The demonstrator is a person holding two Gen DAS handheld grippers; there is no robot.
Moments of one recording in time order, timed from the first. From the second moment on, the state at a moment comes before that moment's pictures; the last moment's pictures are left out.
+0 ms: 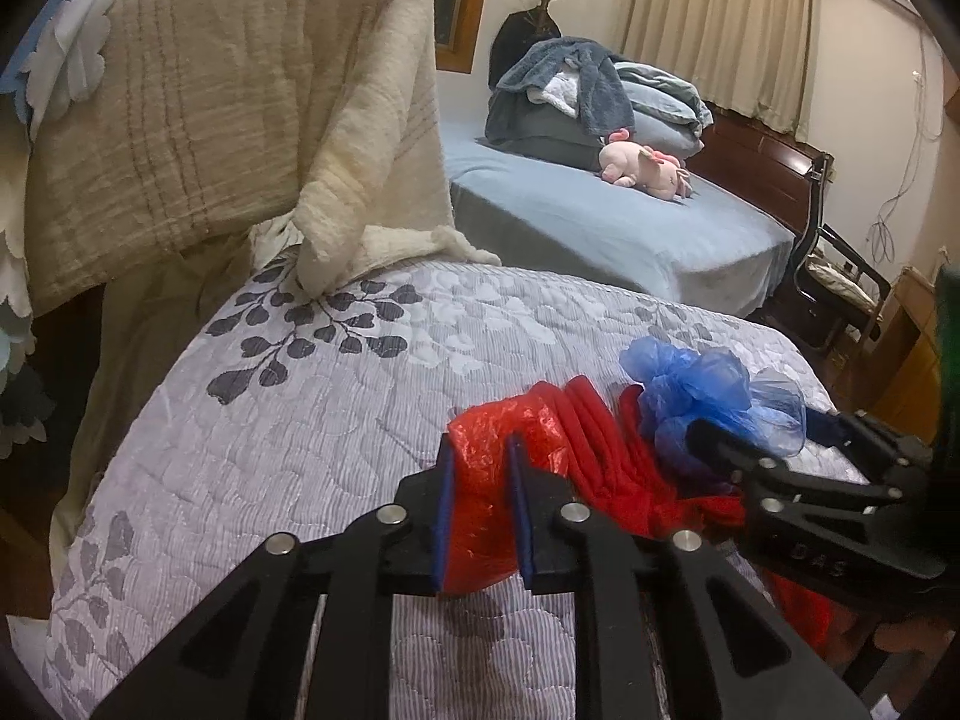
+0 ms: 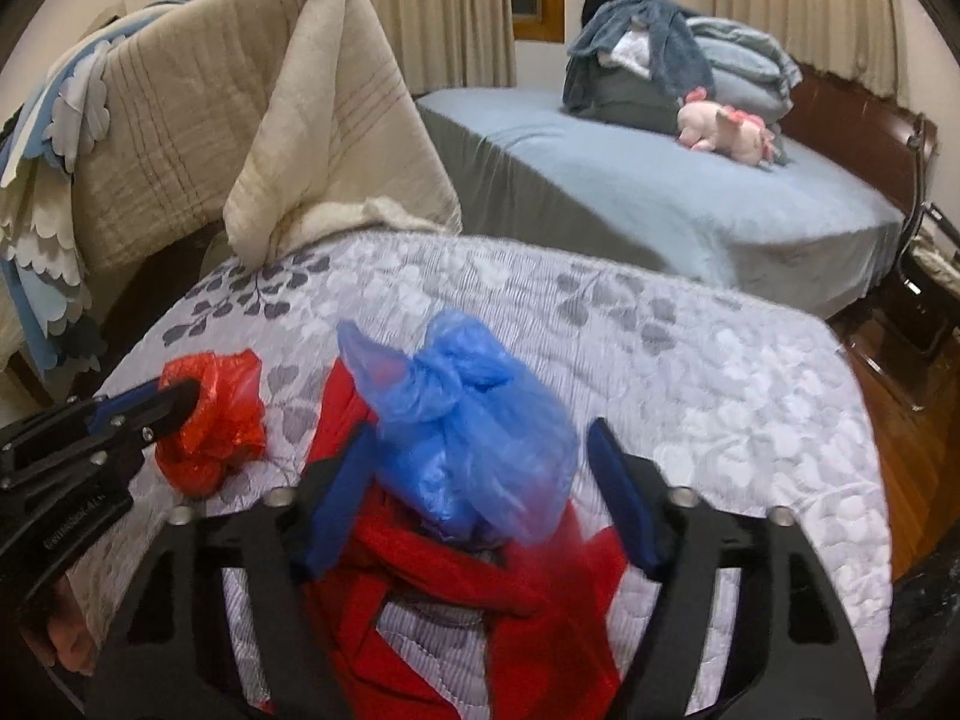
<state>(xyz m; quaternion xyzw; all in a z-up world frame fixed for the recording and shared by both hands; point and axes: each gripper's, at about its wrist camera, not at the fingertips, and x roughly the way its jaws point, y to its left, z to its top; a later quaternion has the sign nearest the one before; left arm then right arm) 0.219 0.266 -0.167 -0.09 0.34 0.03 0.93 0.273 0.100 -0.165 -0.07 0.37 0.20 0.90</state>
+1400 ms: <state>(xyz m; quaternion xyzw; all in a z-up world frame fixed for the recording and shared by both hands) 0.190 0.213 -0.128 -0.07 0.34 0.02 0.94 0.199 0.012 -0.108 -0.01 0.34 0.19 0.92</state>
